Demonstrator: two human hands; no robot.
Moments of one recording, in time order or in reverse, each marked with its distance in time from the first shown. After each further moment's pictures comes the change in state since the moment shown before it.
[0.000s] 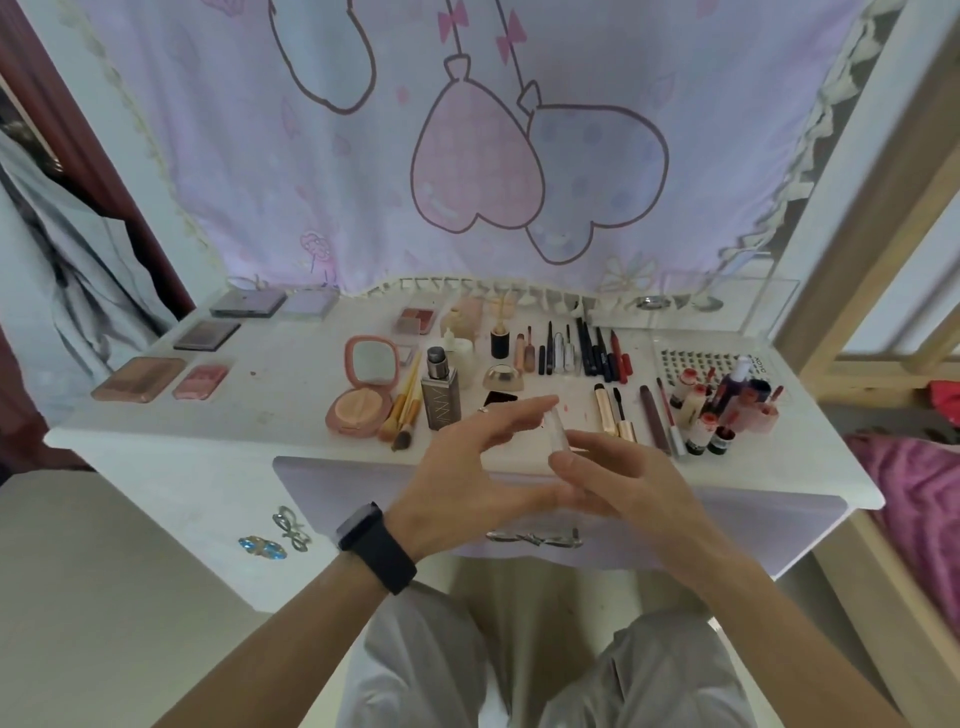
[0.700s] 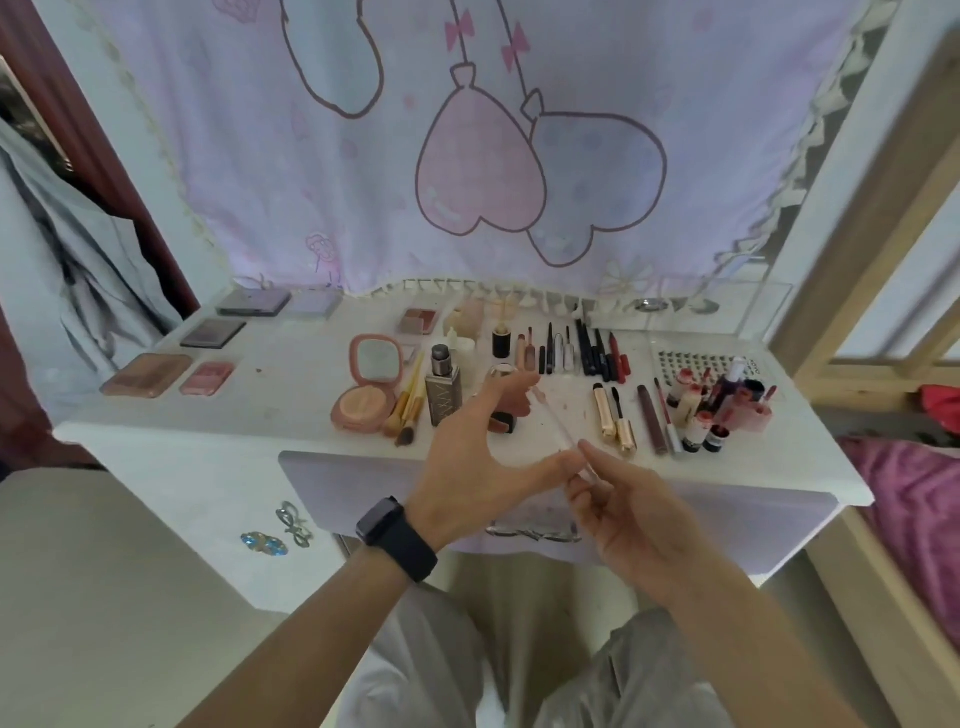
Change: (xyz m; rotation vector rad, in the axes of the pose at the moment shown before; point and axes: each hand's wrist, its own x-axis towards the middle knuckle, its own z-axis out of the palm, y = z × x) left_hand 0.000 0.006 0.009 -0.018 0.199 0.013; right_hand -0.011 0.004 0.015 0.864 0.007 0.334
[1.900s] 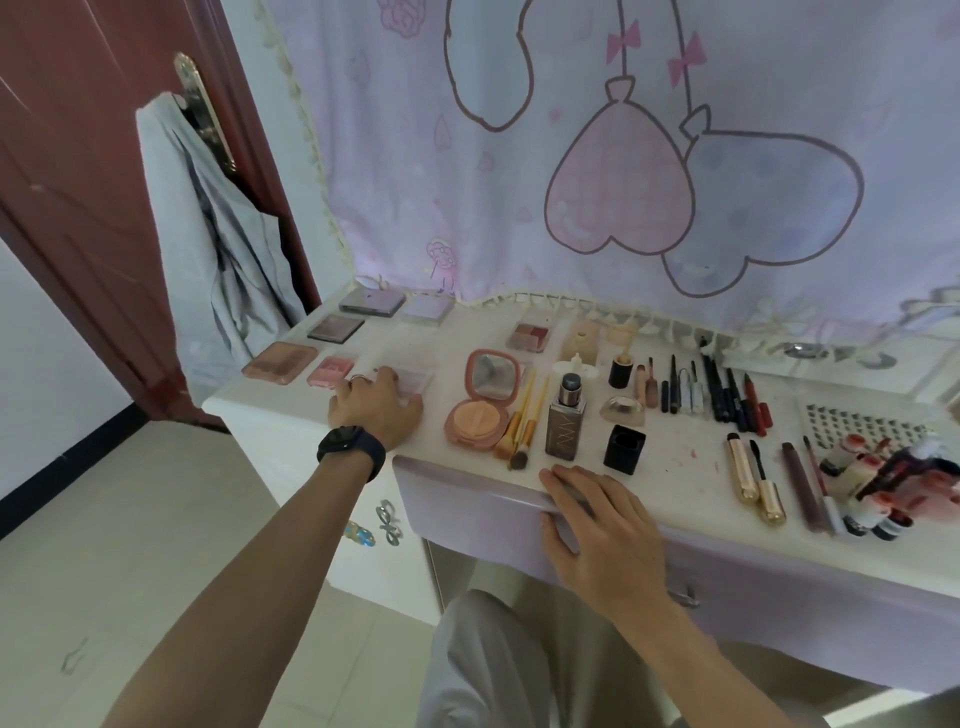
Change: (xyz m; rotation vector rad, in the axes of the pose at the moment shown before) left_hand 0.041 -0.172 -0.178 0.908 0.206 -0.705; right_hand 0.133 0.107 0.003 -1.792 0.130 -1.530
